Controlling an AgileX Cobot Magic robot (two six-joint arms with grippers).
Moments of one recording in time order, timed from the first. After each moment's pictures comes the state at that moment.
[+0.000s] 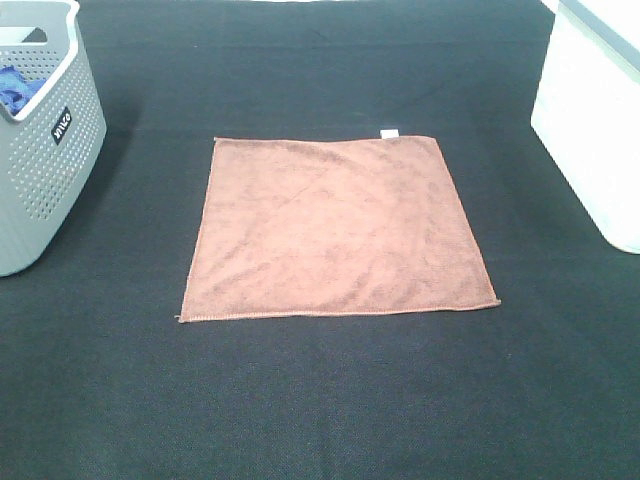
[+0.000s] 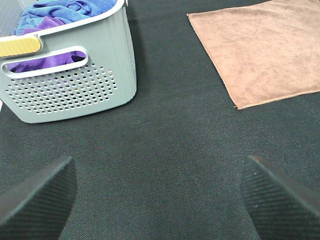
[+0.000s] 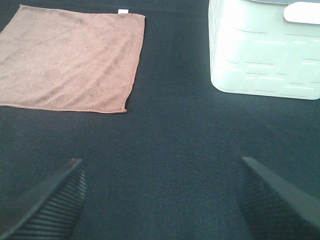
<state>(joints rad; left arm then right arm) 0.01 0.00 -0.50 -0.12 1.06 0.18 0.01 -0.01 -0.51 0.11 1.07 -0.11</state>
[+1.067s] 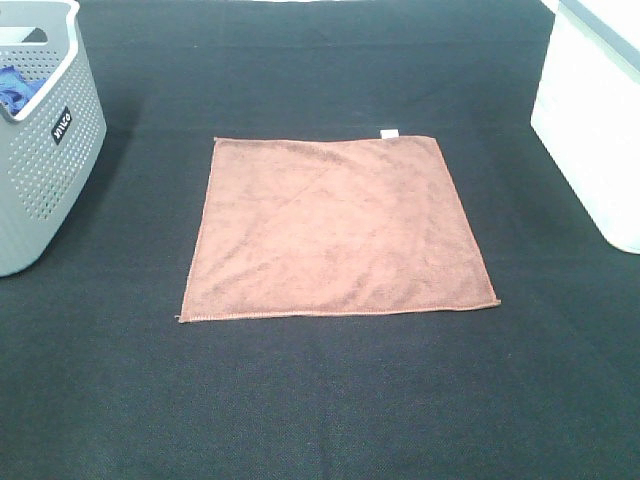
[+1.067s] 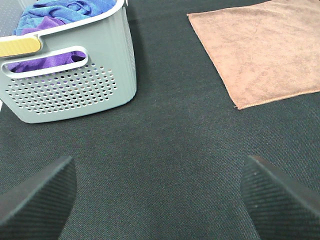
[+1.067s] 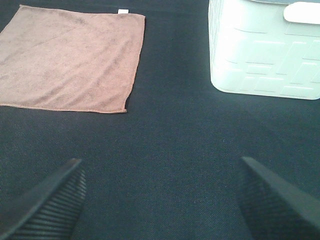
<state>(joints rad) 0.01 0.00 -0.50 -0.12 1.06 0.18 0.01 -0.01 -0.51 0.11 1.07 -0.11</state>
